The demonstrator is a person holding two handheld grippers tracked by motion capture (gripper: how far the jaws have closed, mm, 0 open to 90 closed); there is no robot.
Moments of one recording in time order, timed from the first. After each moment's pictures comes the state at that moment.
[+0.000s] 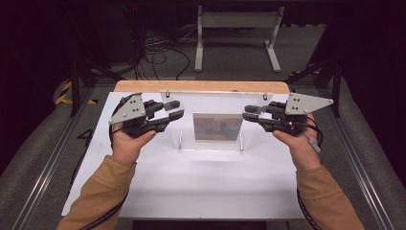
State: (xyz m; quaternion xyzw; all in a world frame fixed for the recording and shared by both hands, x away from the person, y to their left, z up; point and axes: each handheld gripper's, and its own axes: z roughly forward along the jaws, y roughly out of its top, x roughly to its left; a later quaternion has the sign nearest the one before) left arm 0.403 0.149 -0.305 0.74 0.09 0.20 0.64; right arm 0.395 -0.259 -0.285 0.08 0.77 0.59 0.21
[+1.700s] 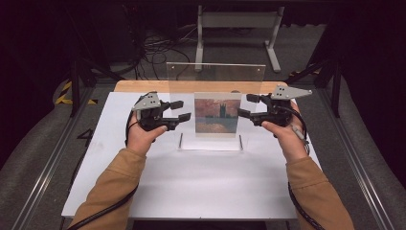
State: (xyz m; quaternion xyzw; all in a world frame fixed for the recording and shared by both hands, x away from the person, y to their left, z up) left arm 0.461 0.135 -0.363 0.76 0.19 0.11 0.61; right arm 0.450 -0.257 -0.324 0.22 0.77 0.57 0.18
